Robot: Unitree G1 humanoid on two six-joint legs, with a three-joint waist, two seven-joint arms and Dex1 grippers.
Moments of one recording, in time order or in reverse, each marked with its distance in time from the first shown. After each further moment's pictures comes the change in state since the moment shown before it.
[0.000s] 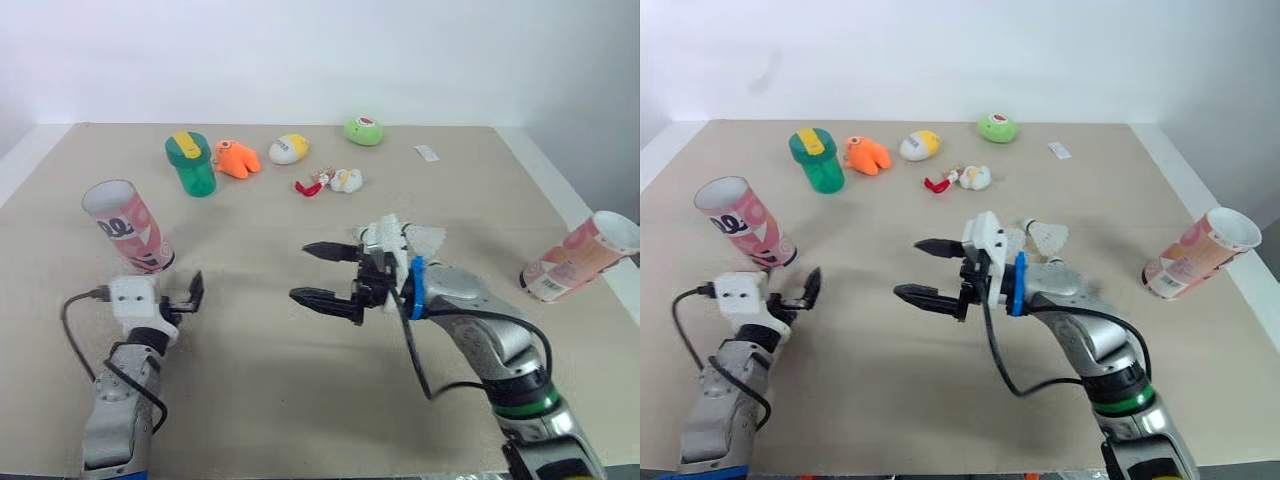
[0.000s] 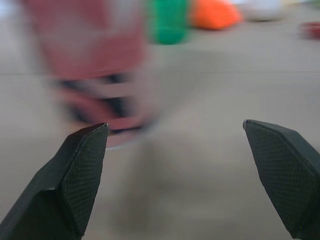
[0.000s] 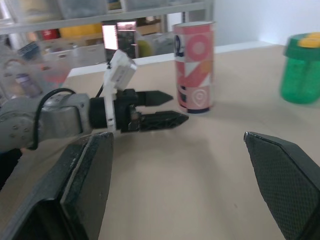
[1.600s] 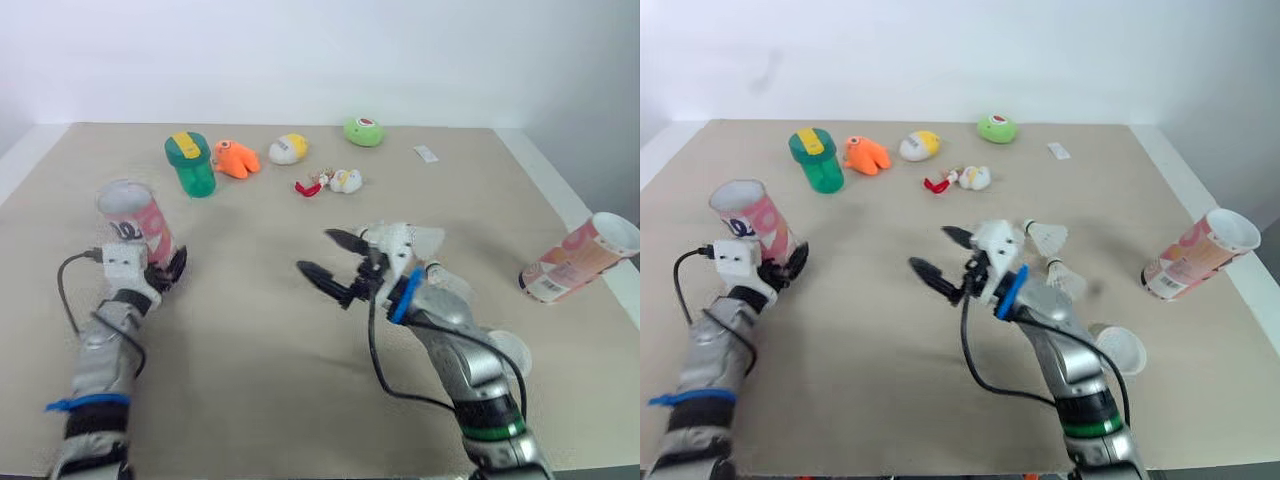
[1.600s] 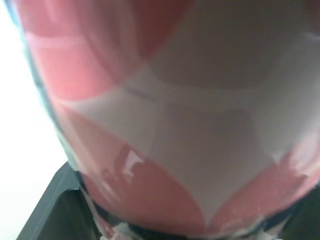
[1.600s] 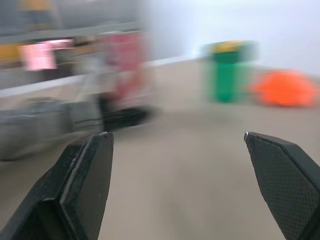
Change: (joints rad) left arm -0.249 0.282 -0.030 0.490 -0.100 -0.201 -0.380; right arm 0.242 0.191 -0.146 -0.030 -0.247 -0.191 -0.313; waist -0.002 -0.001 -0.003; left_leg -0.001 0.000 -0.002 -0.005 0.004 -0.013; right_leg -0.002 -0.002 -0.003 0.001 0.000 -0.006
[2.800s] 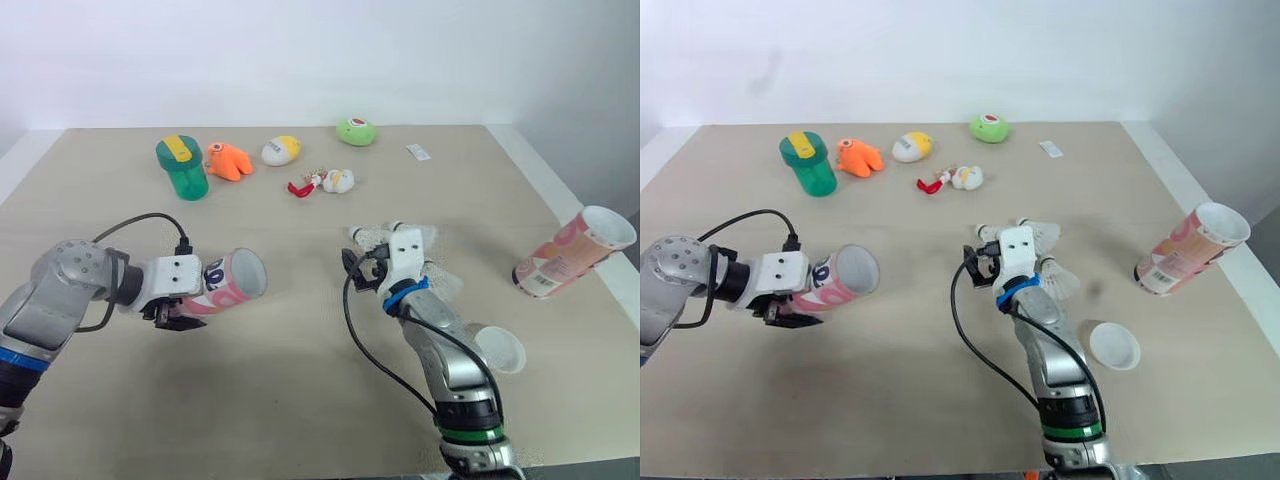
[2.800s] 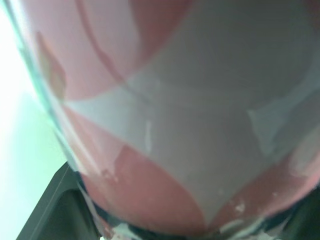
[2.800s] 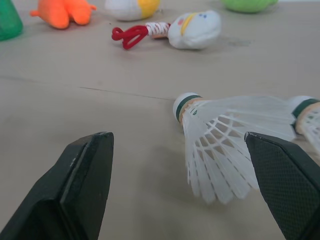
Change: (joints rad) left arm -0.210 0.567 -0.444 -0.307 0.236 0.287 -0.800; right arm -0.094 0.158 -0.049 0.138 -0.225 0.235 -0.412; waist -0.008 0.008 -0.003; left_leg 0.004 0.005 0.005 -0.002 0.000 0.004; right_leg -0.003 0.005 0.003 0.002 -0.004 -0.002
